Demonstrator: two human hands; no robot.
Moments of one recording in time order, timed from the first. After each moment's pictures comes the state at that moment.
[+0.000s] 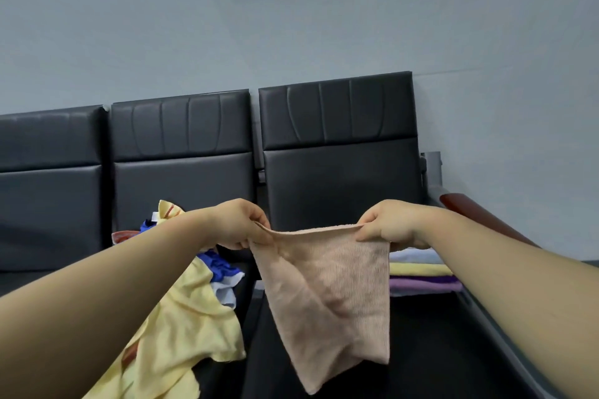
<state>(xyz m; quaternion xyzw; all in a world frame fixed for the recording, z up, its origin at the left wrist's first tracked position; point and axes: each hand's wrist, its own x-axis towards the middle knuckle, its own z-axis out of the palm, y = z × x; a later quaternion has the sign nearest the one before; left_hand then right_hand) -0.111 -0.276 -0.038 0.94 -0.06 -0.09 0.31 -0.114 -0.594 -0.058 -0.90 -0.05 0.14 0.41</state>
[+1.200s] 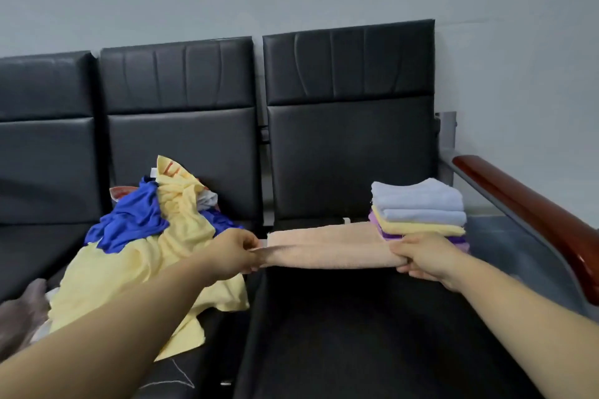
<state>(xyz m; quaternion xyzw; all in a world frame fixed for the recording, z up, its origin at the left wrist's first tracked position) -0.129 -0.245 -0.189 0.93 -0.02 -0.06 0.36 -0.138 -0.621 -0.213 -0.85 0.13 0.09 0.50</state>
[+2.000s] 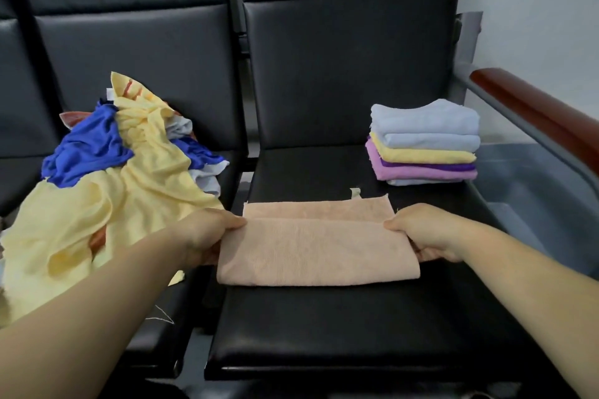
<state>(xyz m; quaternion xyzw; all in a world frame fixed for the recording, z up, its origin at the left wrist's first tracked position) -0.138 -0.242 -0.270 0.76 0.21 -0.22 0.58 -0.140 -0.613 -0.270 -0.82 0.20 0.25 0.47</state>
